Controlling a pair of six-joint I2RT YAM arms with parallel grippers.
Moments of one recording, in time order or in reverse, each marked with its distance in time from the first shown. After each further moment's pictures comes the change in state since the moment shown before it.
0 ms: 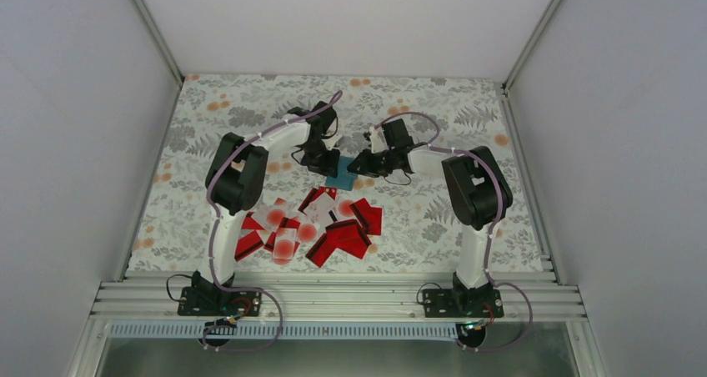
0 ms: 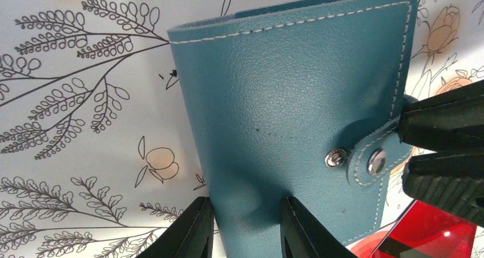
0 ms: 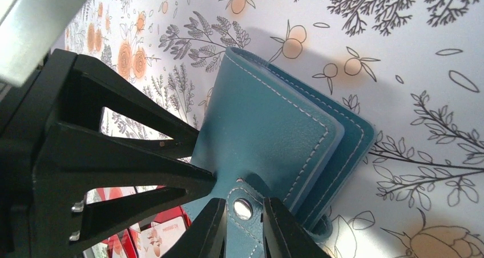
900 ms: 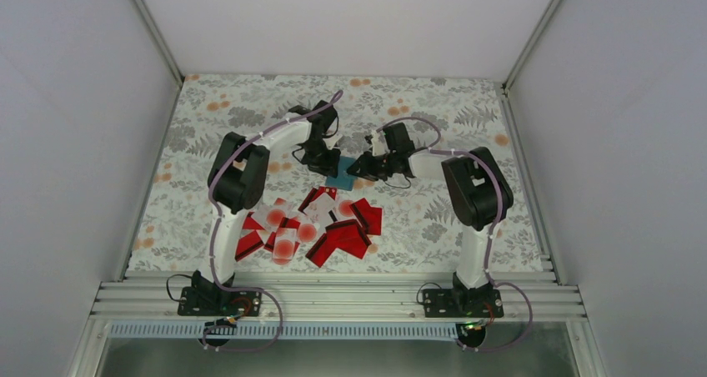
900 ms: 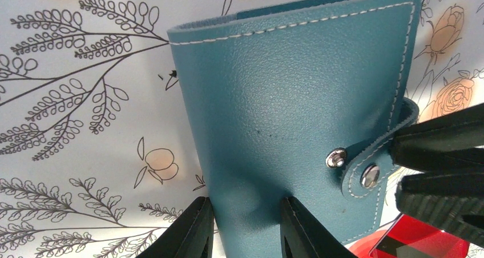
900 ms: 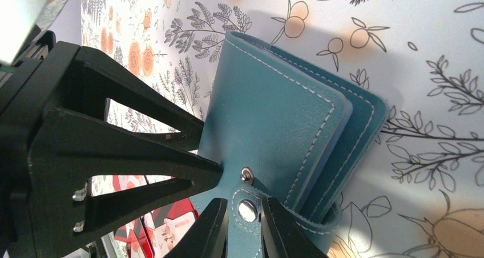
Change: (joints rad) left arm 0.000 0.021 0.034 -0.033 0.005 -0.001; right arm 0.000 -0.003 -0.056 0.082 -0.040 0.087
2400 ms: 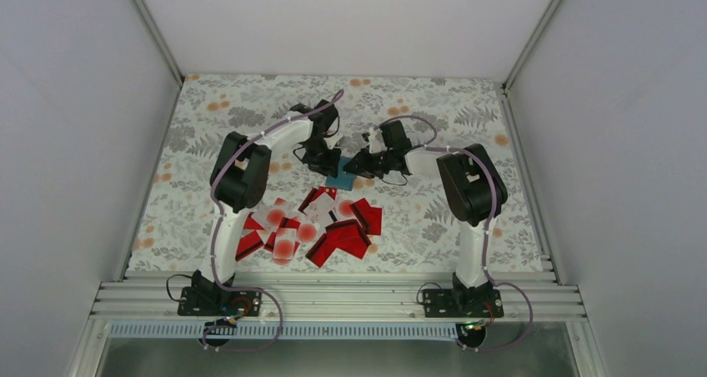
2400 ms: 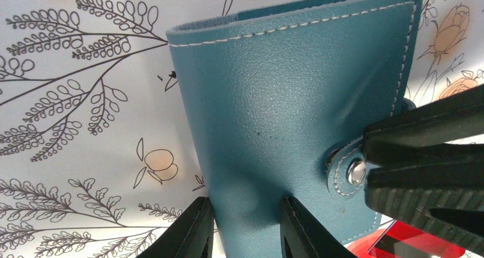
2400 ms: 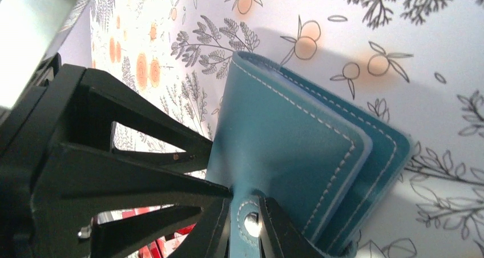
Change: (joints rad) left arm -0.001 0.026 0.045 -0.043 0.001 0.000; right arm 0.010 0.046 0.047 0.007 -0.028 0.038
